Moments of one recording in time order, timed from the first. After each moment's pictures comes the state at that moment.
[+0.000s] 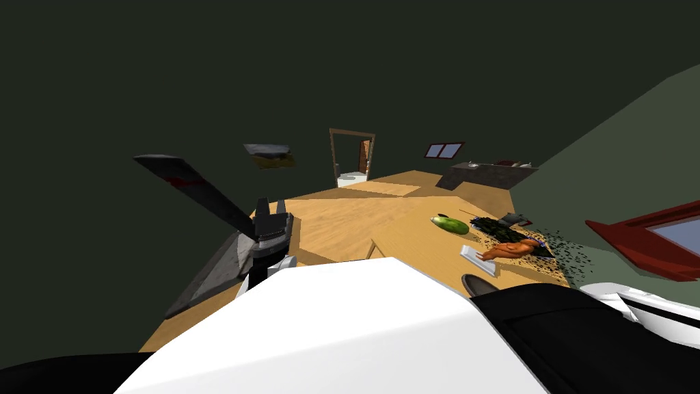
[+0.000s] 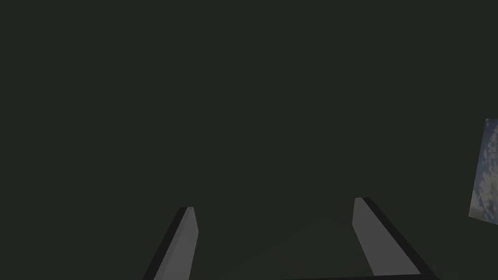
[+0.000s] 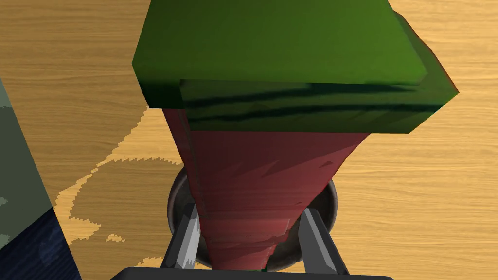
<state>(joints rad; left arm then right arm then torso) 0.53 0.02 0.01 -2.25 0.00 -0.65 -0.07 0.35 -1.40 0.64 -0.42 0.77 -1.02 -1.37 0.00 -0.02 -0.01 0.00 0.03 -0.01</state>
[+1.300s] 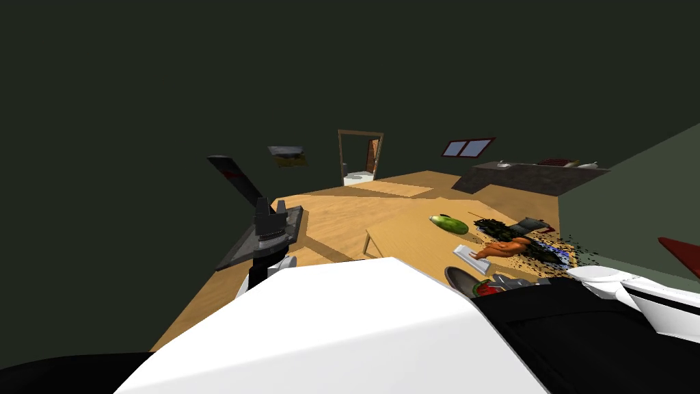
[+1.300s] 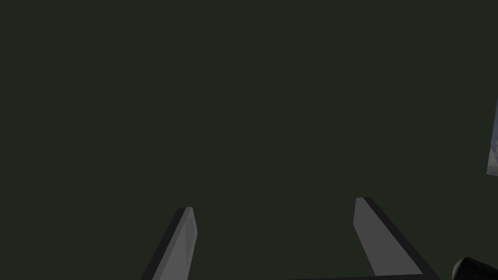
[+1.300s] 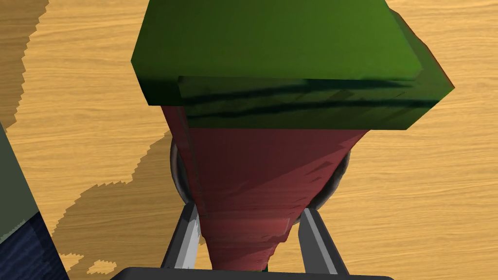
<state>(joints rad) 0.53 0.02 0.01 -2.25 0.00 -0.65 -0.07 0.30 -1.46 0.62 -0.47 0.75 -1.10 -1.57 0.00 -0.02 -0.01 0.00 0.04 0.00</state>
